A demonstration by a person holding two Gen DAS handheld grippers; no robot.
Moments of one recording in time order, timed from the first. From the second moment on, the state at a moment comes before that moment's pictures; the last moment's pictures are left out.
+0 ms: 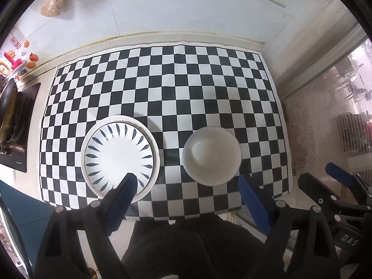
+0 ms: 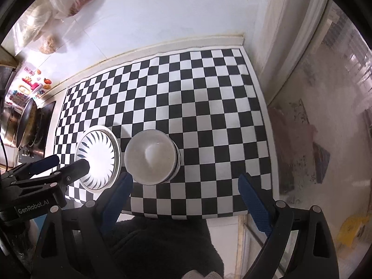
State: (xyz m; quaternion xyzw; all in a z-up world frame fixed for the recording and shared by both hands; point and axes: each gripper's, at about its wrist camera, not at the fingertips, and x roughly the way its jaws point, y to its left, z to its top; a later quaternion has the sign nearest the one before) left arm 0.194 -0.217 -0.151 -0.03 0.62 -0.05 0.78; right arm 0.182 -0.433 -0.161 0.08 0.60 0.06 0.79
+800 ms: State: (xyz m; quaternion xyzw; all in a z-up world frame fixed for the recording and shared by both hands) left arm 0.296 -0.225 -0.323 -0.09 0.75 -0.12 0.65; right arm 0.252 -0.429 -0.382 0.25 0.71 0.13 0.65
